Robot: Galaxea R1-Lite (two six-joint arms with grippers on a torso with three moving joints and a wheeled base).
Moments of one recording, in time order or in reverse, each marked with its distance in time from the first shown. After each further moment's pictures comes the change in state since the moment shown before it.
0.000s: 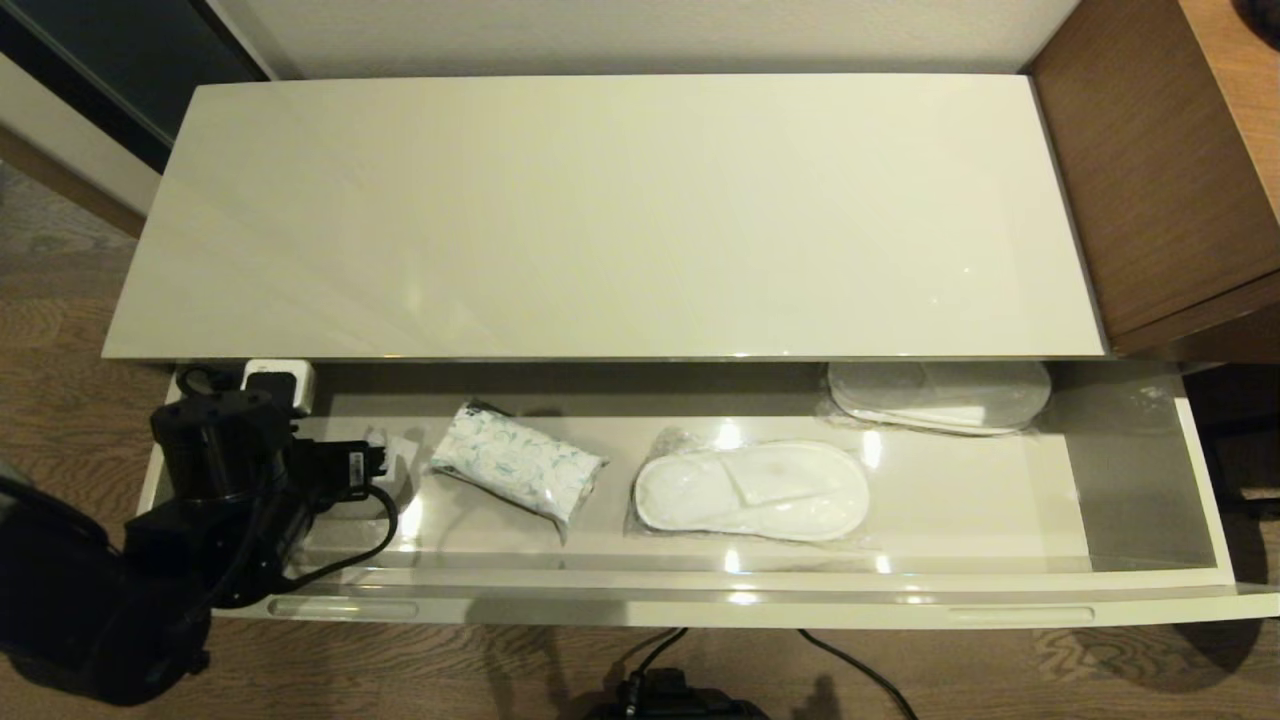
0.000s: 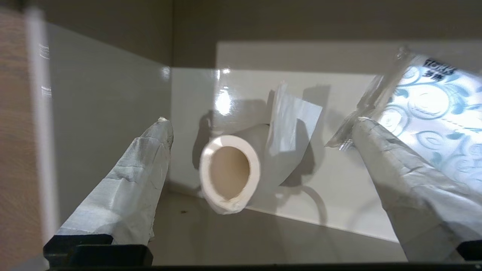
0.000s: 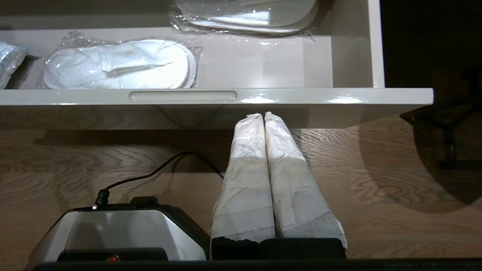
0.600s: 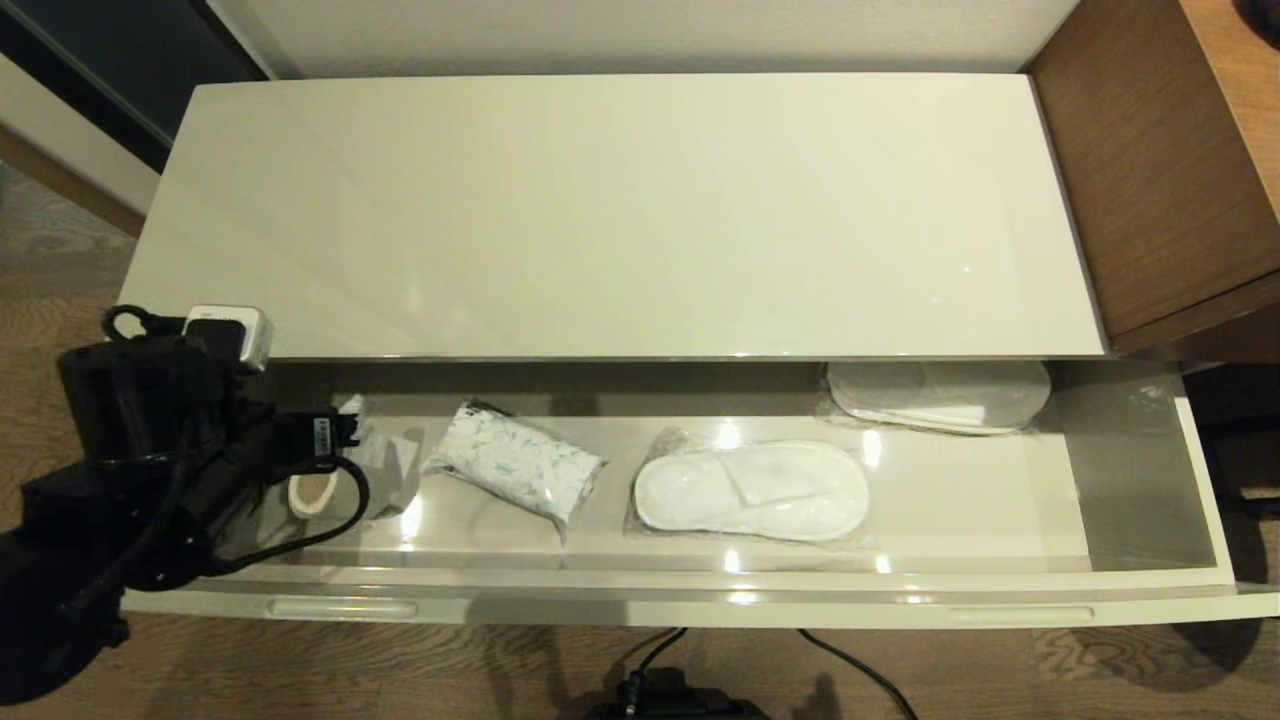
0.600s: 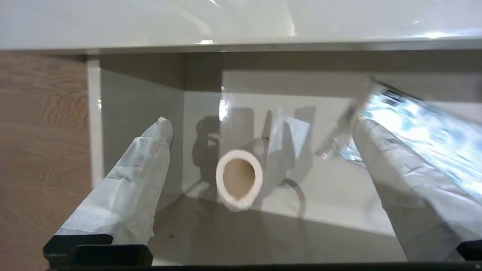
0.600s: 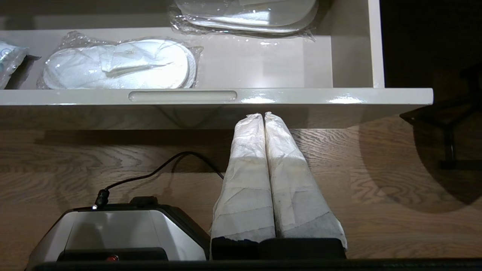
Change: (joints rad) left arm -0.028 -0.233 -0.092 0.307 -0.008 -0.002; right arm 0.000 0.000 0.000 0.000 0.000 0.000
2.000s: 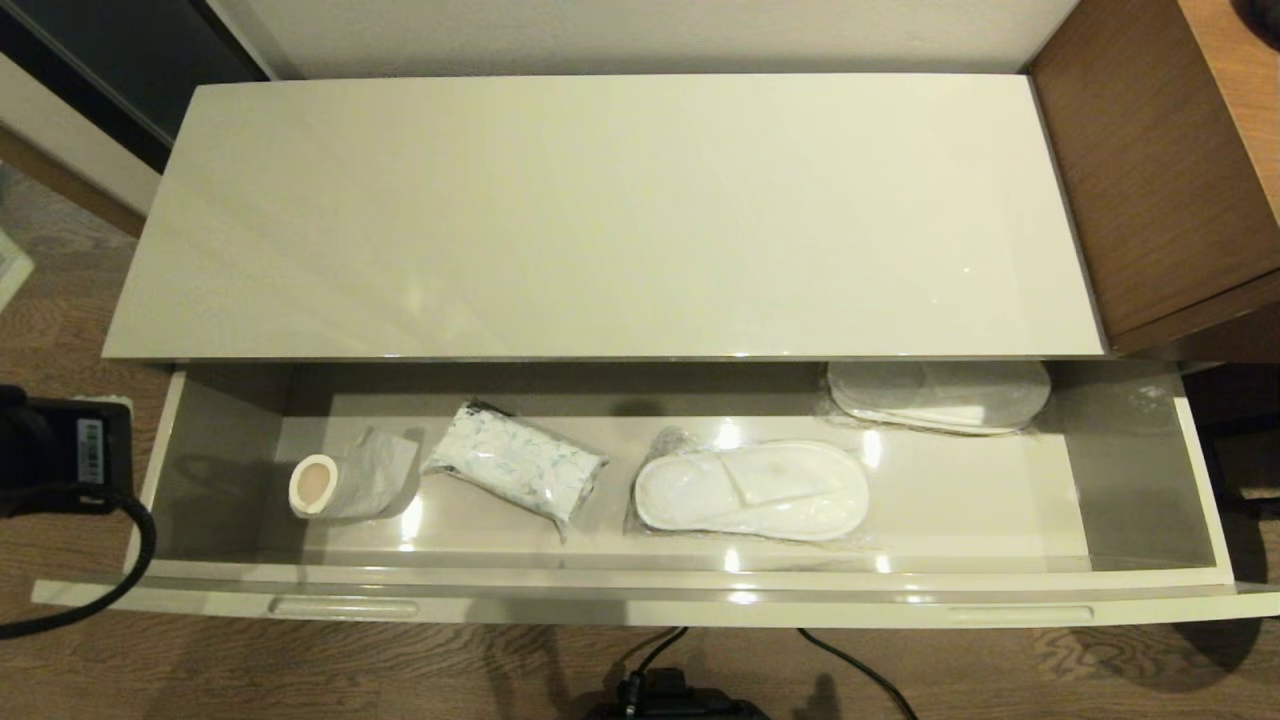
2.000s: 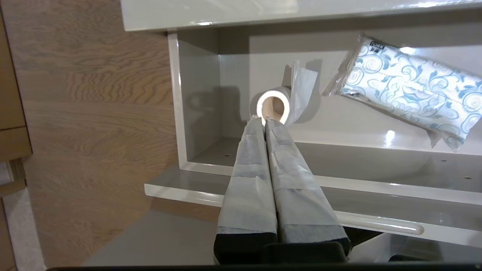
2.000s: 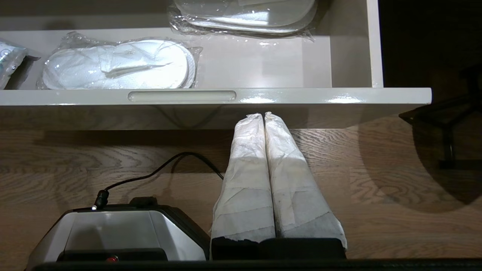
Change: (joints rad) left arm -0.025 -0.485 -0.301 0.924 0.001 -0.023; right arm 0.000 0.000 0.000 0.000 0.000 0.000
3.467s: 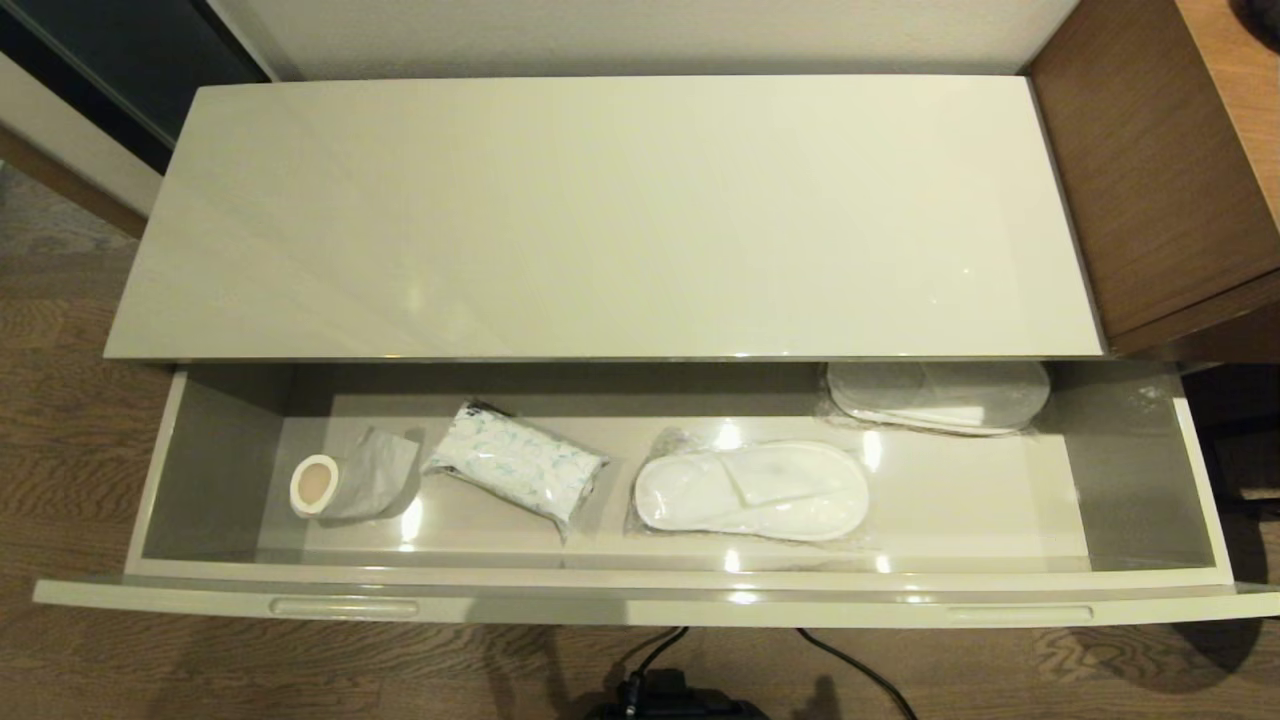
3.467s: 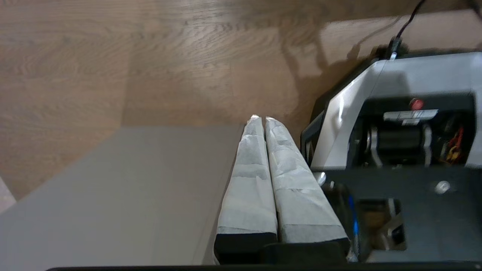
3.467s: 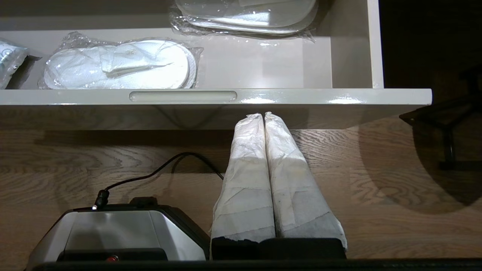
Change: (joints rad) left arm 0.153 -0.762 0.152 0.829 -0.297 0.021; right arm 0.000 0.000 0.000 -0.001 0.001 -0.002
